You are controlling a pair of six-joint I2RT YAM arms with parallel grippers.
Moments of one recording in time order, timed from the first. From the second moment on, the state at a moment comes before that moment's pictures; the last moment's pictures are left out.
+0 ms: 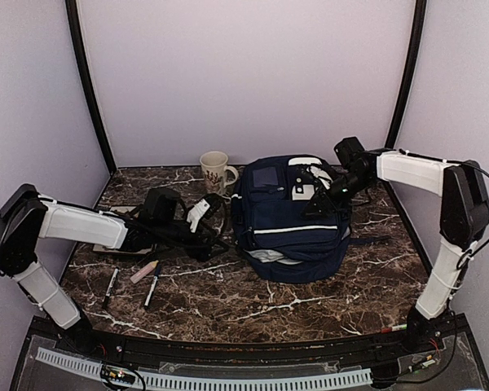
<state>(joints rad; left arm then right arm) -0.68 1.58 0.78 0.18 0.40 0.03 0.37 1.78 1.39 -0.71 -0.62 -0.53</state>
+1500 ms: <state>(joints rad) -0.64 1.93 0.80 0.47 0.48 0.20 0.37 1.93 1.40 -0.69 -0.68 -0.50</state>
